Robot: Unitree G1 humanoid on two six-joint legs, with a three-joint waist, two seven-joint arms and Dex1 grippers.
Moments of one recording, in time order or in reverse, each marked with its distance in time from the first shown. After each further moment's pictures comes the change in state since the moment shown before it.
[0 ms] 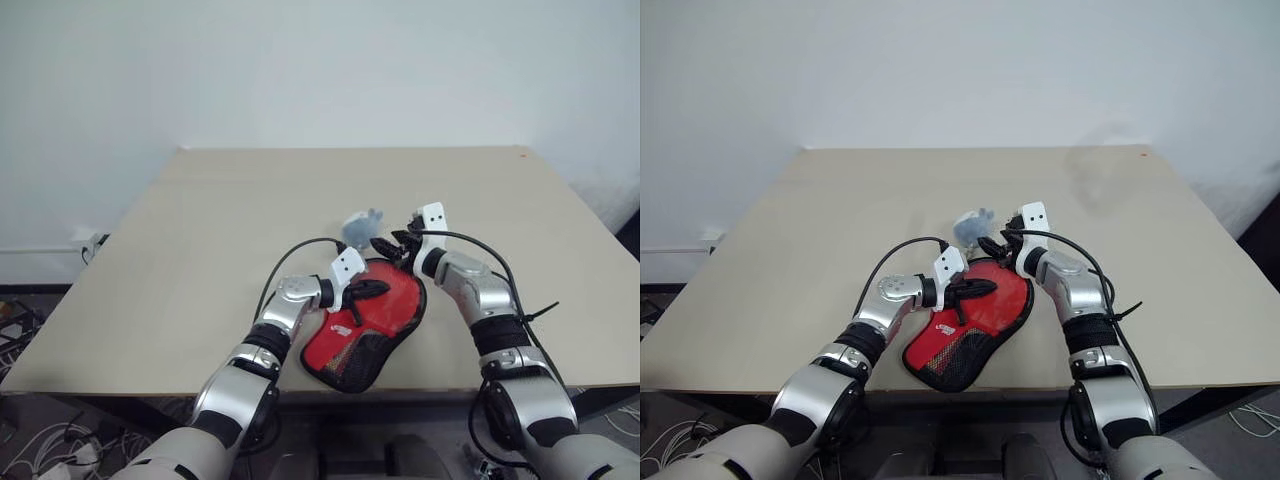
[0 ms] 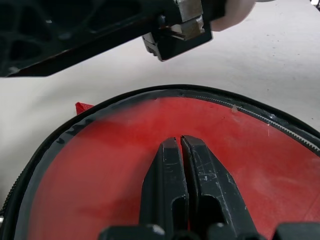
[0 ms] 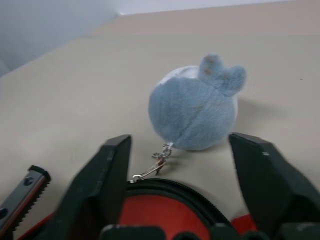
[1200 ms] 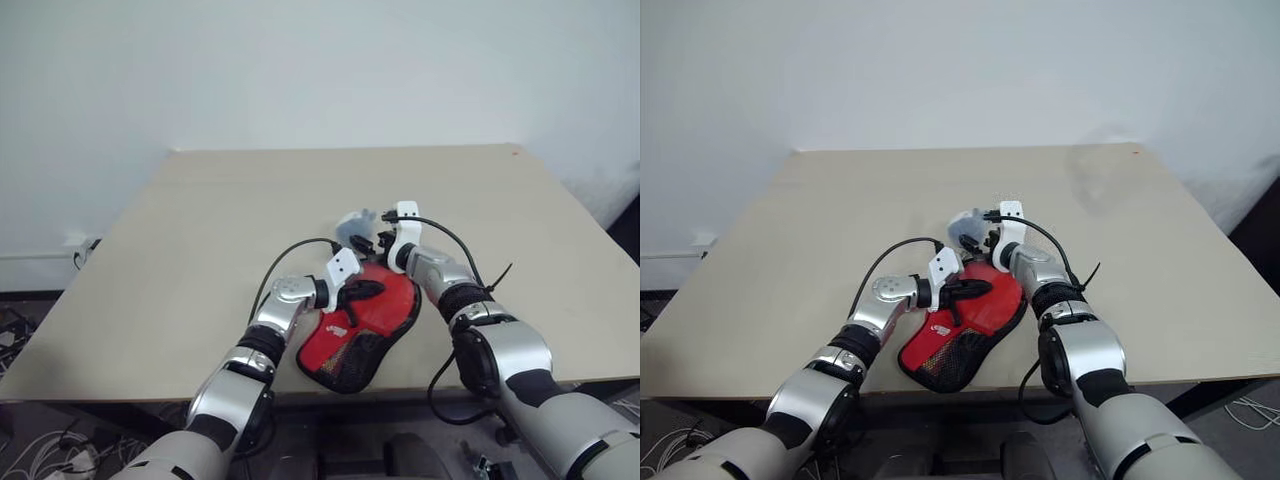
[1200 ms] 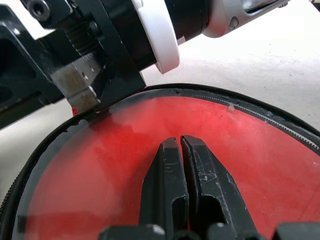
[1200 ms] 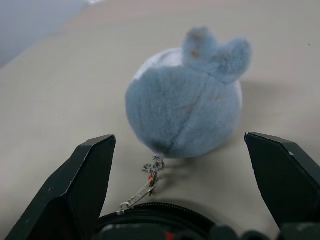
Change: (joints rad) left arm 0.033 0.024 0.003 -0.061 0.001 0.027 -0.010; right arm -0.302 0.113 -0.113 0.639 -0.060 -0.238 -0.091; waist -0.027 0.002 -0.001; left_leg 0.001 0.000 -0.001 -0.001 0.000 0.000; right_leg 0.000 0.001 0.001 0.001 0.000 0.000
